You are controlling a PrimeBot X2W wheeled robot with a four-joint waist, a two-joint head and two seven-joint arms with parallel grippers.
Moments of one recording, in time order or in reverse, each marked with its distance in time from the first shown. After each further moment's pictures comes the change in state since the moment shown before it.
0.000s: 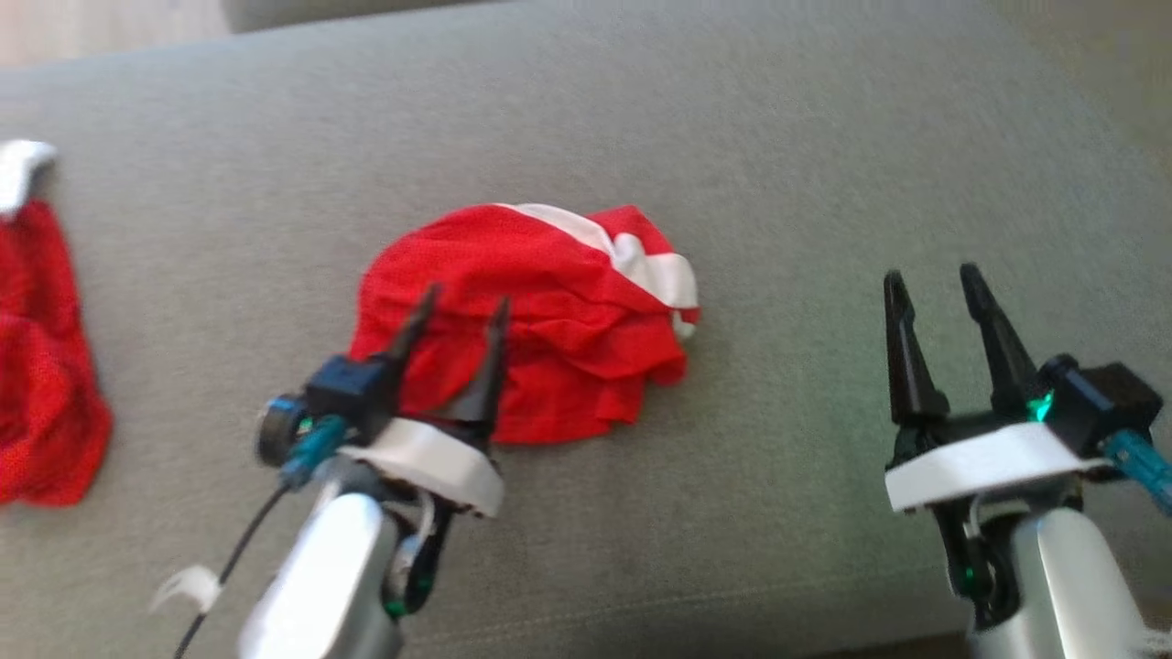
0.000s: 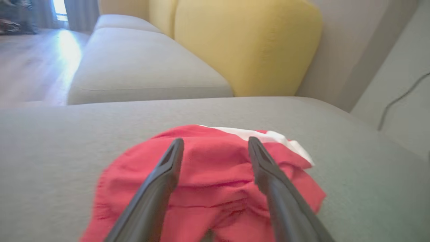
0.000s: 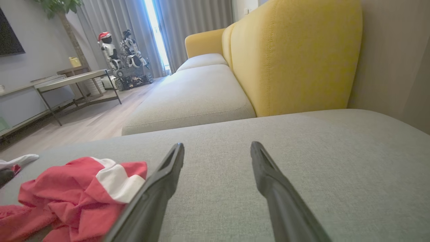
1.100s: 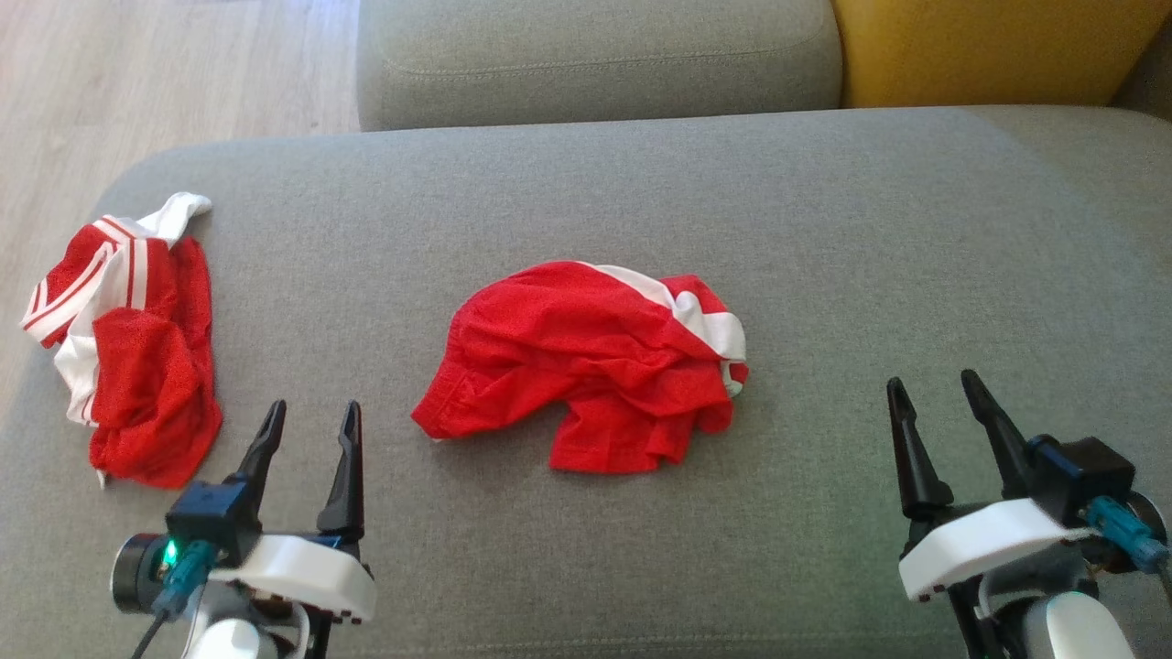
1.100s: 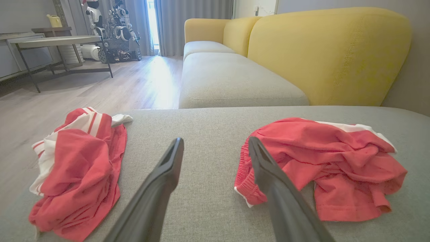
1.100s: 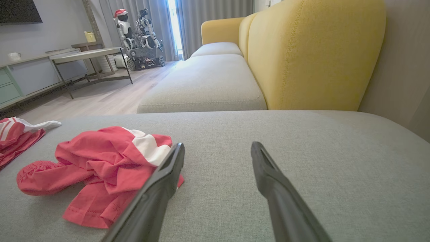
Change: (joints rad) left arm 0.276 0.152 0.151 -0.136 0.000 0.090 -0.006; right arm 0.168 0.001 -0.036 -0.020 -0.091 0.000 0.099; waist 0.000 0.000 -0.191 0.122
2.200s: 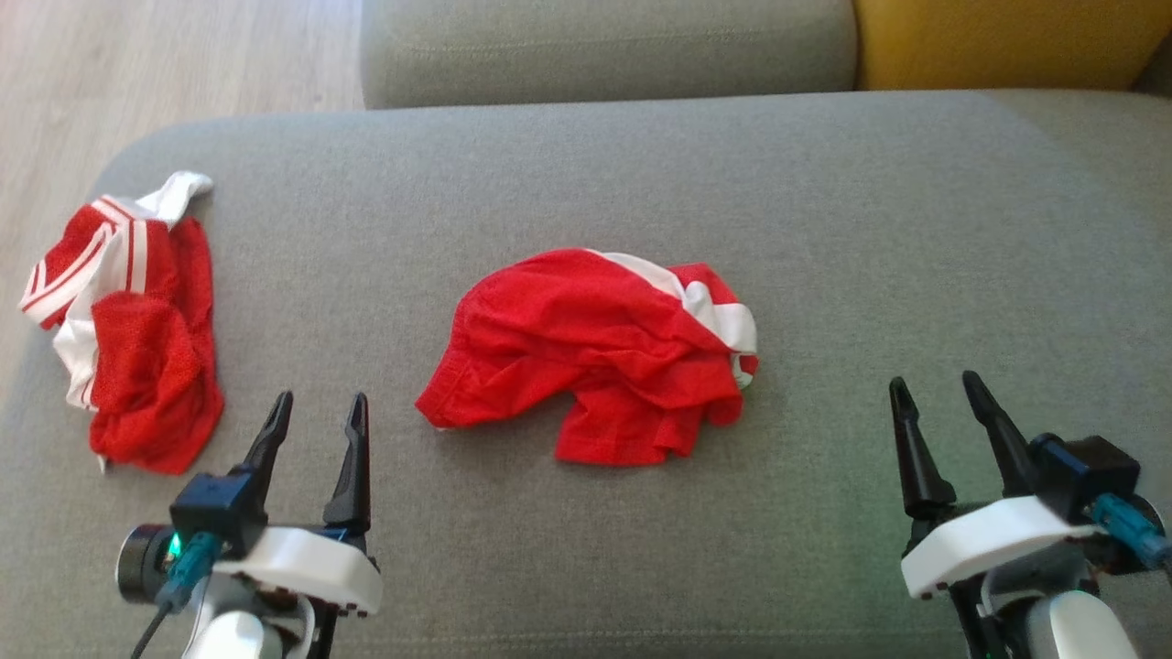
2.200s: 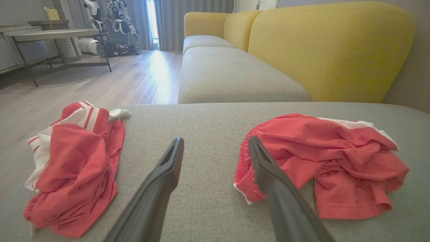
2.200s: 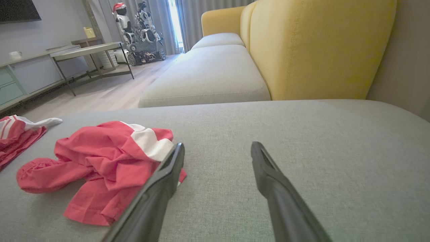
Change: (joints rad) left arm -0.006 0.015 -0.025 -0.027 -0.017 0.016 0.013; right arm -0.004 0.000 -0.007 0.001 0.028 0.000 0.008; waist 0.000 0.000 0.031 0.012
